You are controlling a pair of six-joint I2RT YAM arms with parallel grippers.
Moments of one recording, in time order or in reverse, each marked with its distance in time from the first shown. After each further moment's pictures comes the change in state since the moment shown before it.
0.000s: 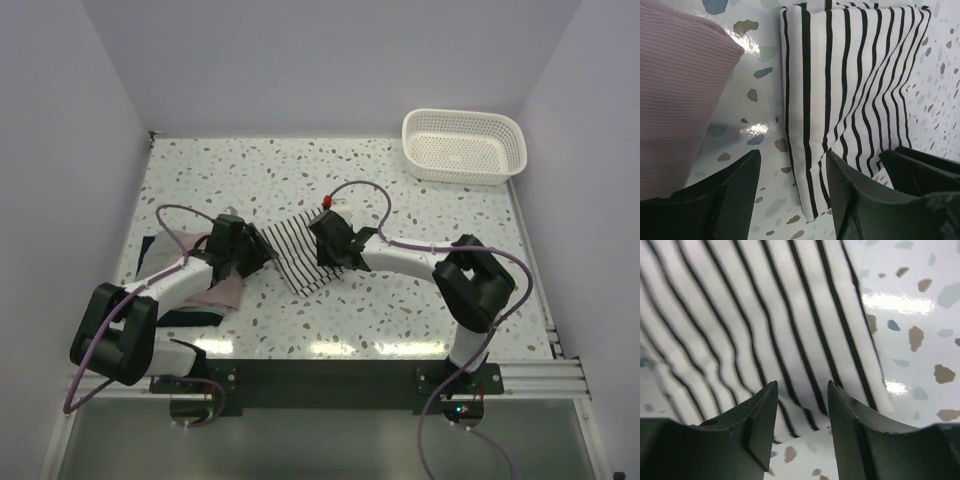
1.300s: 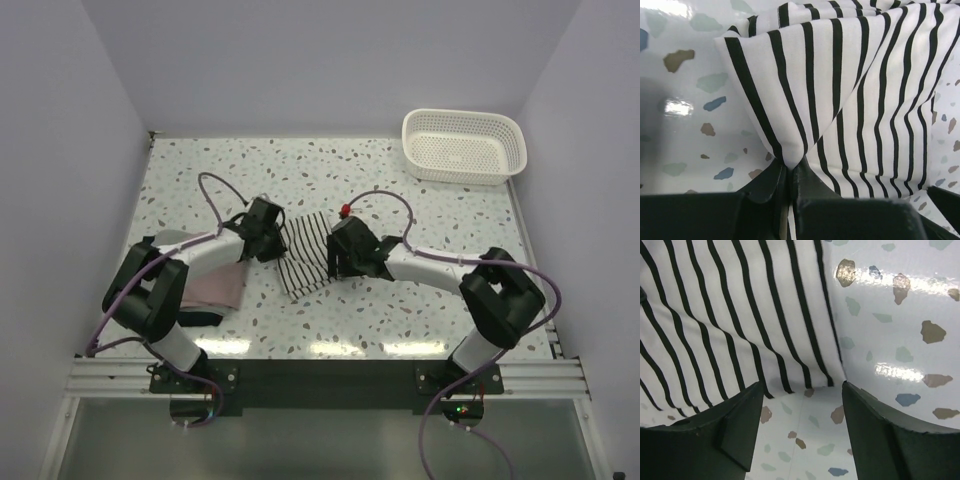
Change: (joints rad) left arm -0.152 0.297 0.260 -0.108 -0.142 0.101; right arm -0.067 -0.117 -0.213 0.037 -0.148 -0.017
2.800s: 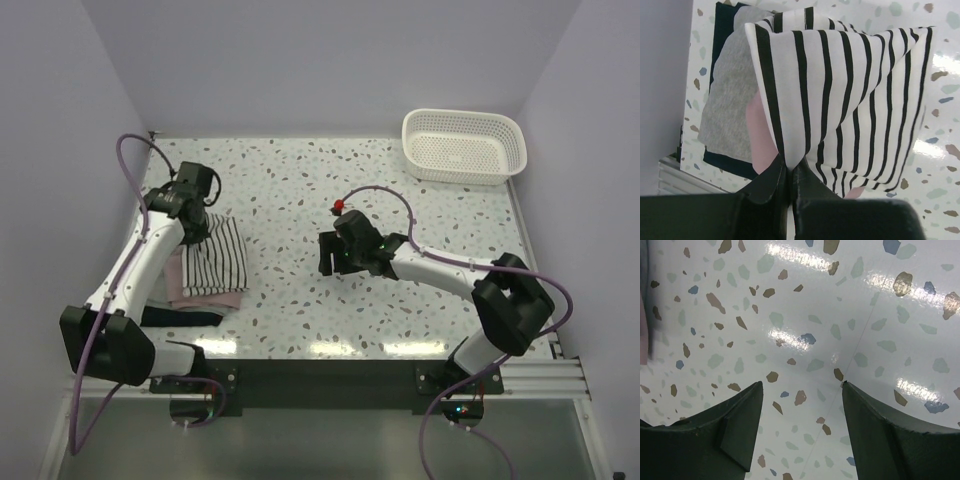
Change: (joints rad) left arm 0.293 -0.287 0.373 -0.824 -0.372 0.463; right arm 0.000 -0.081 0.020 0.003 -0.154 -0.074
